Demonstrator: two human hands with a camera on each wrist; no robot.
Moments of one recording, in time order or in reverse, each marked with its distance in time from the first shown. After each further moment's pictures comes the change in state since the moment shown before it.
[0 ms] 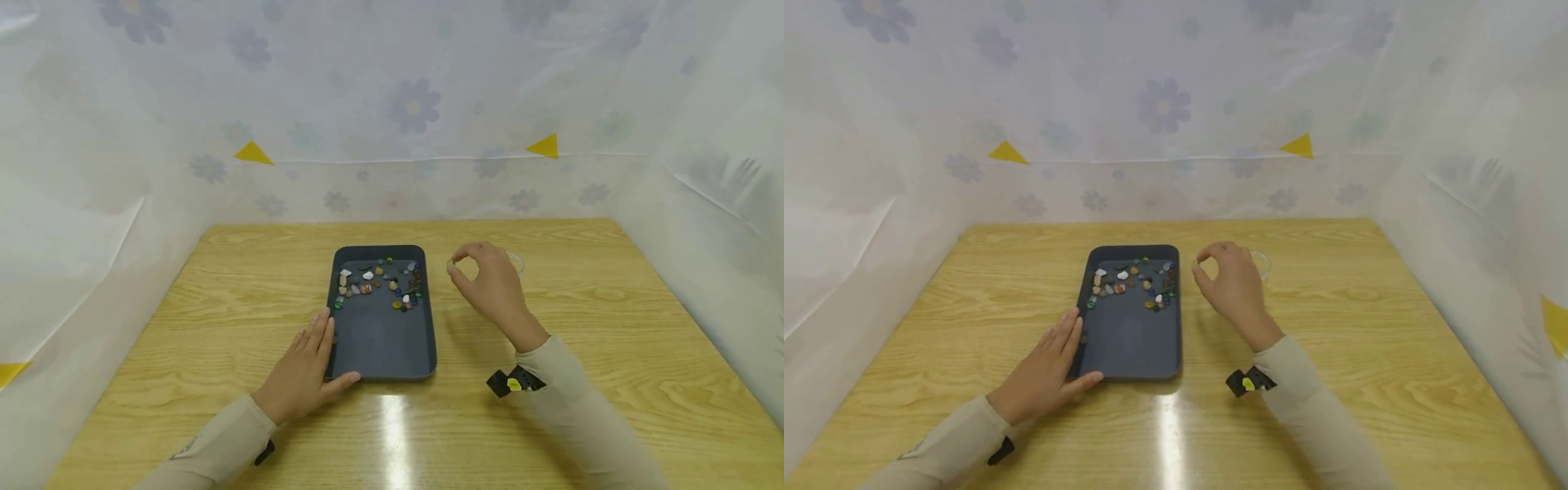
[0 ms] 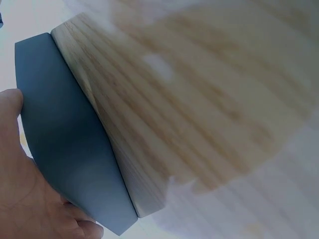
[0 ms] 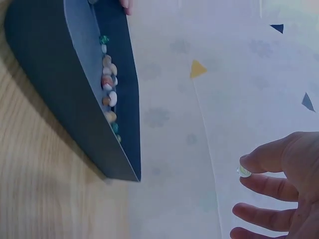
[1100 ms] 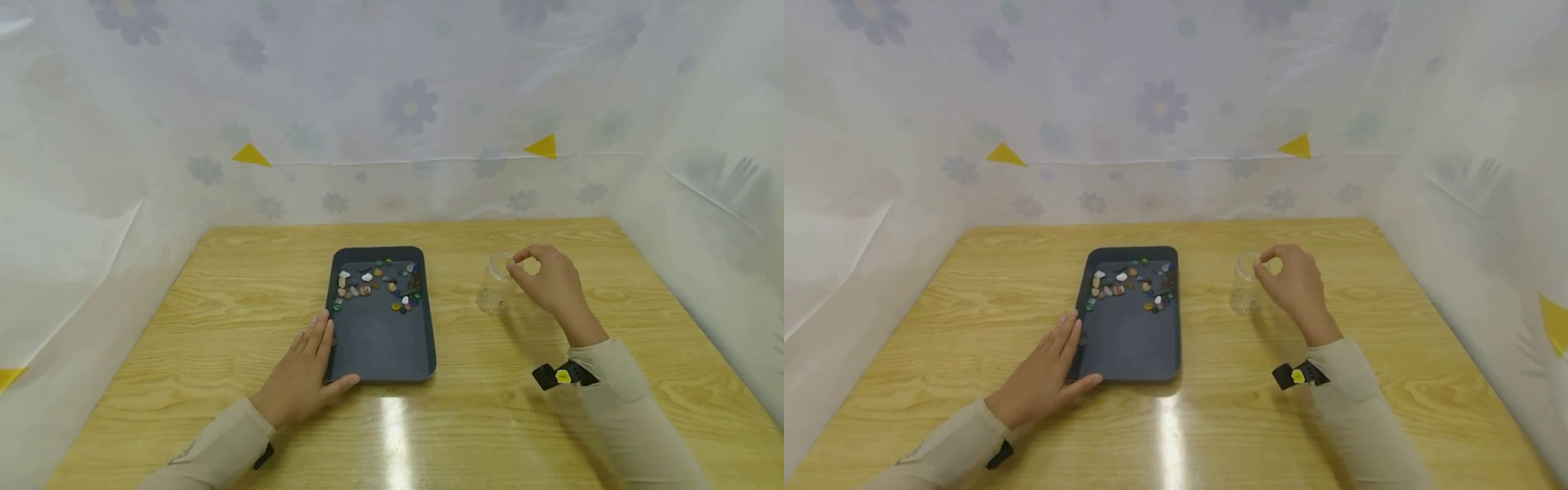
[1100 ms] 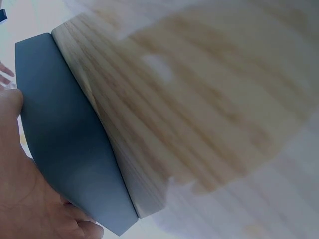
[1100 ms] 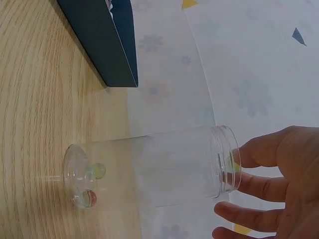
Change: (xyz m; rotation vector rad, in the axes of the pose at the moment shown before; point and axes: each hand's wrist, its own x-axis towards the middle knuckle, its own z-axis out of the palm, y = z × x) left_hand 0.000 0.000 -0.001 -0.004 -0.004 -0.009; right_hand -0.010 0.063 -0.054 -0.020 -0.122 0.235
